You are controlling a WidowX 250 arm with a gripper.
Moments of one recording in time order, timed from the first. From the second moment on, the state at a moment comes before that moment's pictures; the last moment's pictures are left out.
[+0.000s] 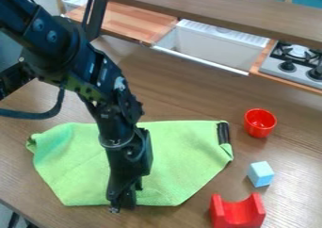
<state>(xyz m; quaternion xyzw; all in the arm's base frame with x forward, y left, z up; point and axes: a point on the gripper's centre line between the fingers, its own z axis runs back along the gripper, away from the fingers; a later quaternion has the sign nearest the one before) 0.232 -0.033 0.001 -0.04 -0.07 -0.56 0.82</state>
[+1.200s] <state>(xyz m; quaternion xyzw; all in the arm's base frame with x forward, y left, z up) 0.250 -0.009 0.040 -0.07 -0.12 -0.52 0.84</state>
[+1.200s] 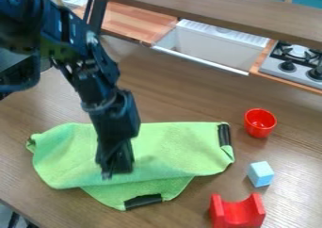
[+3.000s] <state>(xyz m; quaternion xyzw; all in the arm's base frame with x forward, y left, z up) 0.423 0.107 0.032 -0.11 -0.10 -0.29 0.95</state>
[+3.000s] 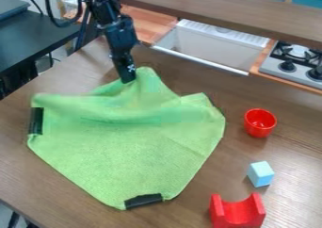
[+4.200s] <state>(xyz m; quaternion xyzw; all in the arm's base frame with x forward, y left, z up) 0.464 0.141 0.027 -0.07 -0.10 -0.25 0.96</state>
